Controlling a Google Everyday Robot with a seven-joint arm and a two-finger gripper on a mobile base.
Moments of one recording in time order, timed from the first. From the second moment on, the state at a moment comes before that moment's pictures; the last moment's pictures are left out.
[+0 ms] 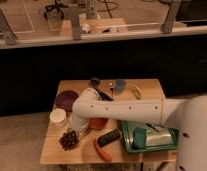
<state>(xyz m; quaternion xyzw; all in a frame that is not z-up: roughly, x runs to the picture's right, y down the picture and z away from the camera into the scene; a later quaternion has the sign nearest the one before) -0.154 0.238 0.745 -0.22 -0.36 -0.46 0.78</state>
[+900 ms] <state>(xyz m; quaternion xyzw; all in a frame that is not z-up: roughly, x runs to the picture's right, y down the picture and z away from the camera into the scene) -0.158 0.286 0.783 -0.25 -0.34 -0.48 0.77</state>
